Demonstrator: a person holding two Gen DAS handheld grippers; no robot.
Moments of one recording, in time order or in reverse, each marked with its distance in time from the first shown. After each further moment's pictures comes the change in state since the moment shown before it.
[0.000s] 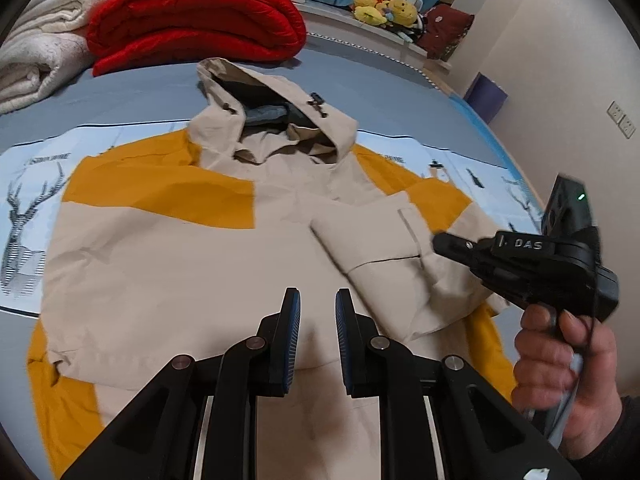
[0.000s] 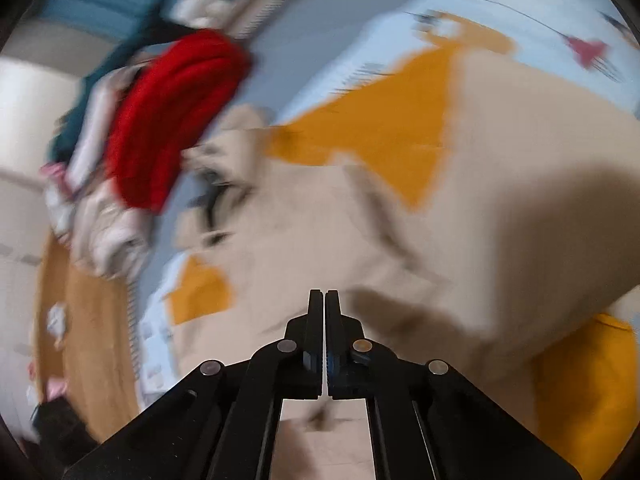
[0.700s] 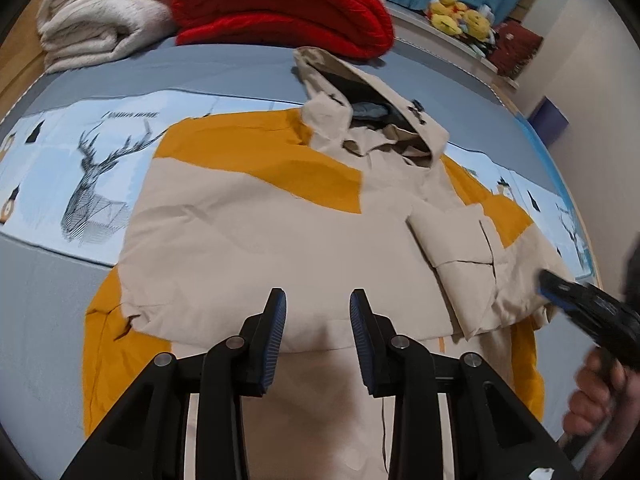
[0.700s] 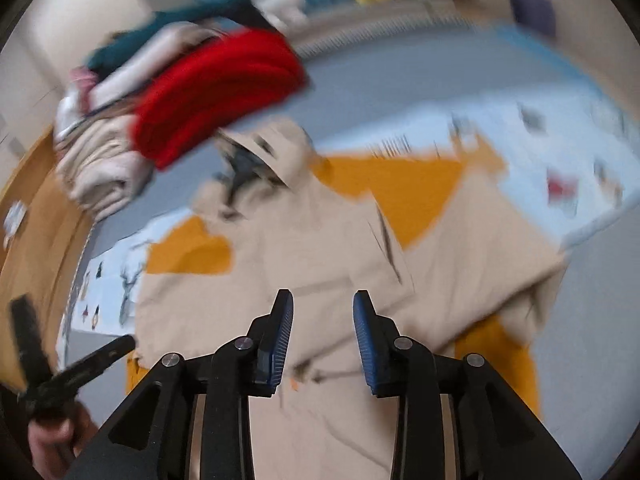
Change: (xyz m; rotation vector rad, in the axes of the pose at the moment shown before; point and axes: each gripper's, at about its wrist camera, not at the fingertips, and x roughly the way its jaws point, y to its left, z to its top) left arm -0.033 0.058 -0.011 -0.140 0.022 0.186; right arm -0.048 0.023 -0.027 -0.183 -0.033 -0.252
